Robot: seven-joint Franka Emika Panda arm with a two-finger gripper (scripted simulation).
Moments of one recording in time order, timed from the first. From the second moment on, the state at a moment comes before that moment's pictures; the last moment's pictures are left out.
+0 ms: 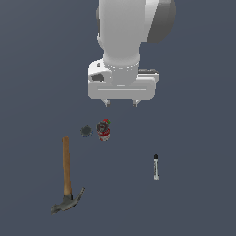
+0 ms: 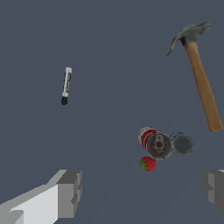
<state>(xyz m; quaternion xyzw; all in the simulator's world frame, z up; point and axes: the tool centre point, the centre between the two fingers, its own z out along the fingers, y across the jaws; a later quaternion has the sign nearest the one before) 0.003 0.012 0.308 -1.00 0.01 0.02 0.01</state>
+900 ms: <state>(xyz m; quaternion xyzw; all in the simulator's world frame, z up) 0.074 0.074 0.224 -1.00 0.04 0.01 0.00</state>
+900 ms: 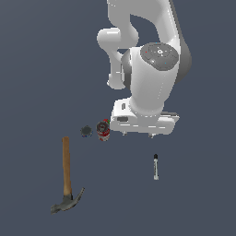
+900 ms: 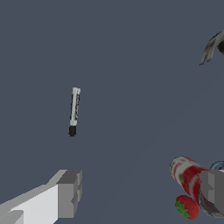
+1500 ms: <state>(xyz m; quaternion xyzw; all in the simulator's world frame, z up) 0.115 0.144 0.121 -1.00 0.07 0.00 0.00</state>
